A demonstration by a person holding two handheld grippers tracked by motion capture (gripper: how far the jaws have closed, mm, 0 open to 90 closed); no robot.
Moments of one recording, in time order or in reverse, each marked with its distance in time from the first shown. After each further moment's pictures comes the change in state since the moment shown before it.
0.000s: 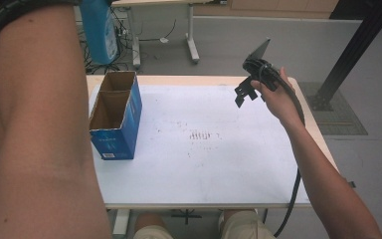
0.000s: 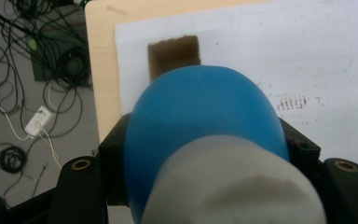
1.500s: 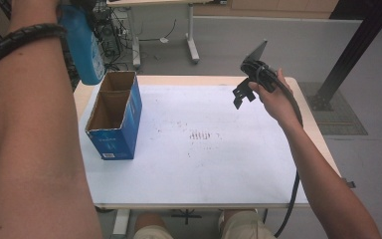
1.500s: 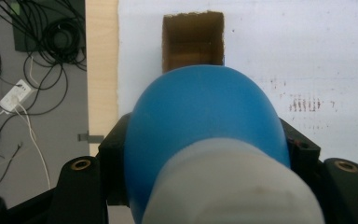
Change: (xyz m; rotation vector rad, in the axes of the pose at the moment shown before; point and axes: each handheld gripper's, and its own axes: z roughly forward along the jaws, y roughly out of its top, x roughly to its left) left arm 0.043 -0.014 0.054 0.038 -0.045 -0.105; right arm 0.006 0.001 0.004 0.009 -0.006 -0.014
